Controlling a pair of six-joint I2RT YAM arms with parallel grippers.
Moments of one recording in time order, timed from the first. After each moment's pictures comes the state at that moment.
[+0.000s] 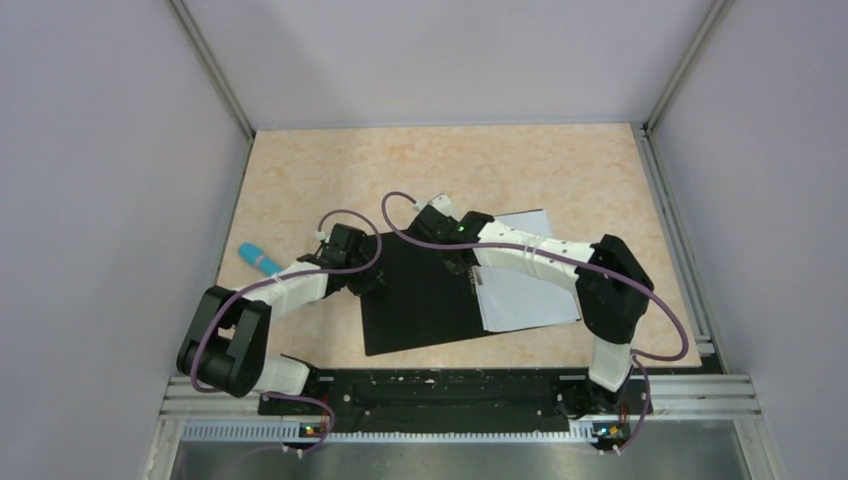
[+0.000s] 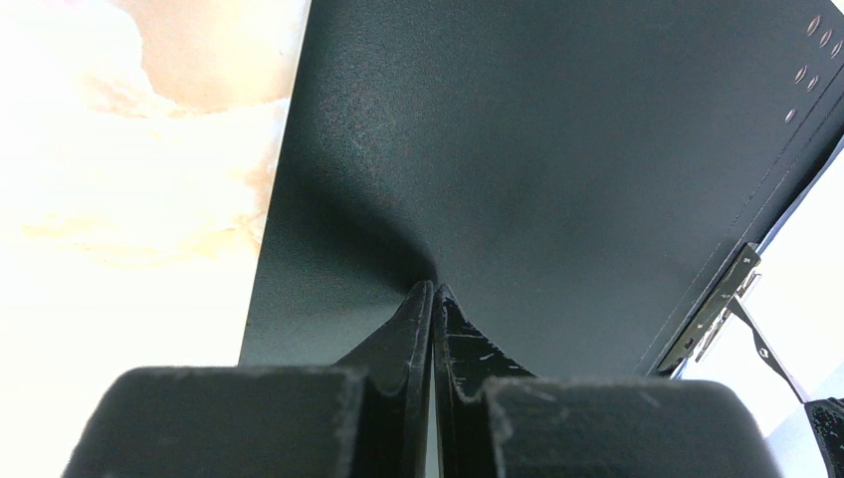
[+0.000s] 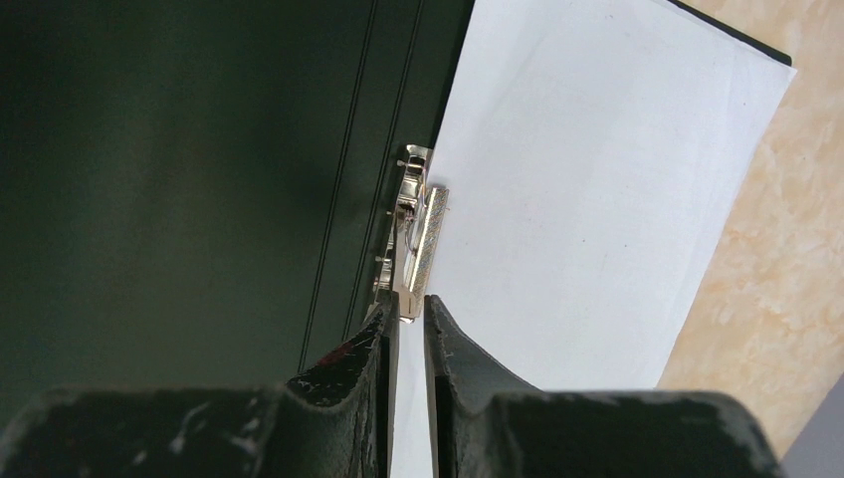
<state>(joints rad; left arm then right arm) -0.36 1.39 0.61 -0.22 0.04 -0.99 0.96 1.83 1.43 -0.81 0.51 0.35</state>
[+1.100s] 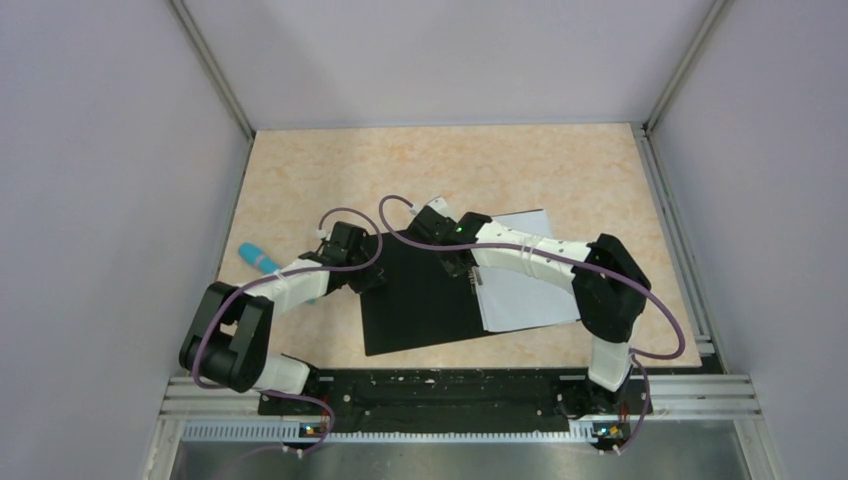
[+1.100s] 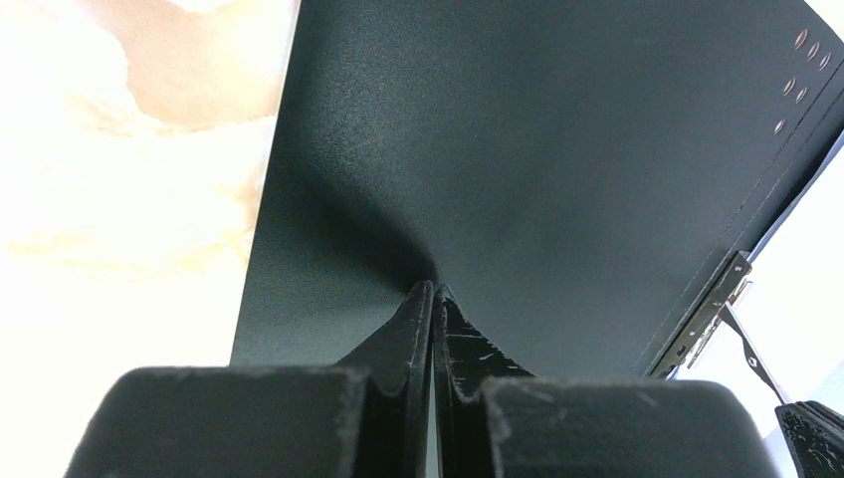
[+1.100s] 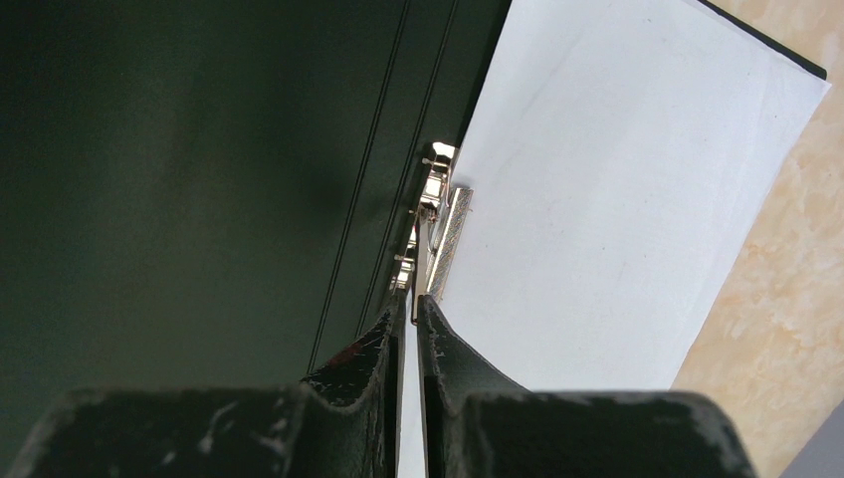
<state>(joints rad) -0.36 1.42 0.63 -0.21 0.04 -1.00 0.96 1.84 1.43 -0.80 0.47 0.32</state>
